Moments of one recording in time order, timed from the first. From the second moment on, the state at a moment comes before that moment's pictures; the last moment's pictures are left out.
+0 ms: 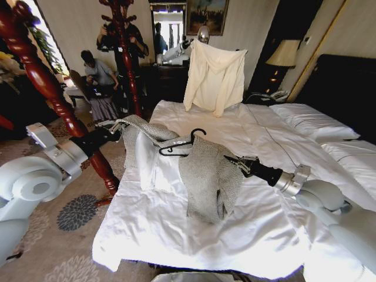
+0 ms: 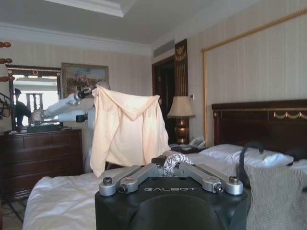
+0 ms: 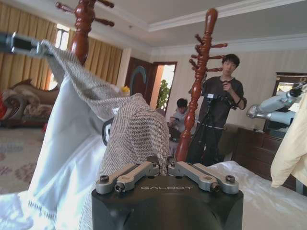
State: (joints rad) left arm 1.08 -0.53 -0.76 -2.31 -1.21 0.43 0.03; right arm -1.37 0.45 0.69 2.06 0.94 0.09 -0.42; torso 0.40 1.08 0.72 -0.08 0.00
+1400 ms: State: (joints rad) left arm 1.05 -0.62 -0.41 -2.32 -0.98 0.42 0.06; right arm -1.15 0.62 0.30 2.02 1.02 0.11 -0.46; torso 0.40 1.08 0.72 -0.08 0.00
